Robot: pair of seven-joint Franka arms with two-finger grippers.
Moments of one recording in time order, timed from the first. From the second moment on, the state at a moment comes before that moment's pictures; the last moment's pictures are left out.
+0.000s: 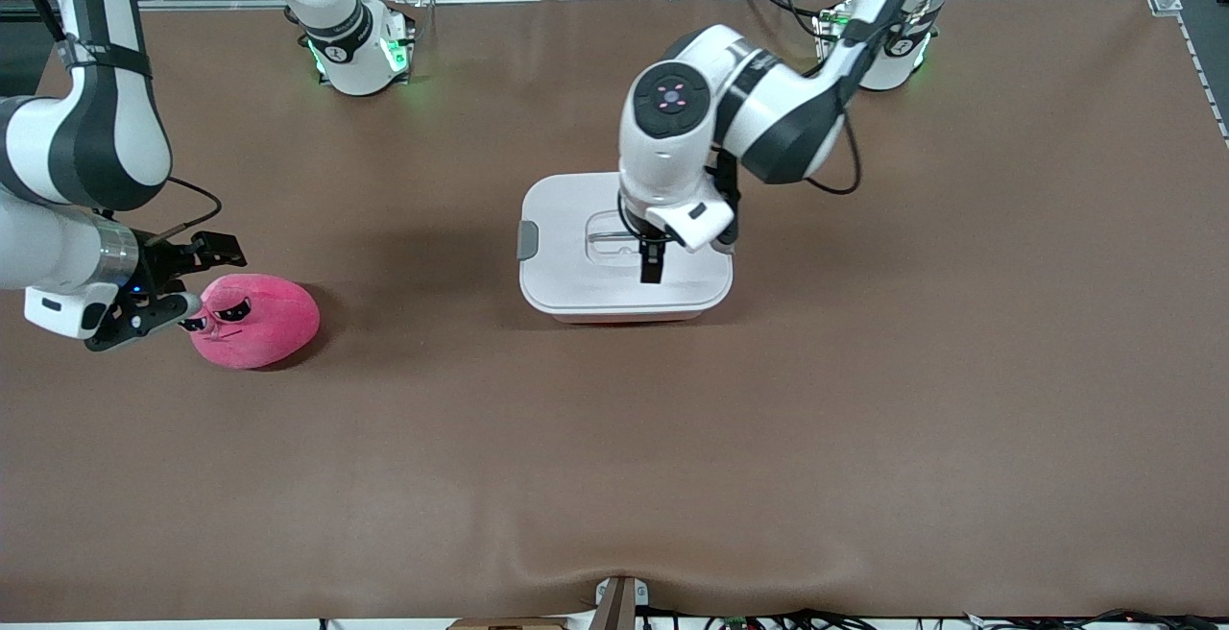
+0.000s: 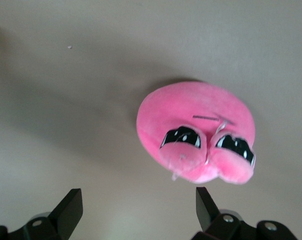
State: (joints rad) left arm -0.81 0.53 0.03 -1.42 -0.07 1.92 -2.29; right arm 0.00 0.21 -0.08 -1.80 0.03 1.80 -0.56
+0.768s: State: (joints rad) left arm -0.88 0.55 0.04 -1.51 0.00 2.07 -2.40; right arm -0.05 0.20 -0.07 -1.91 0.00 2.01 -0.25
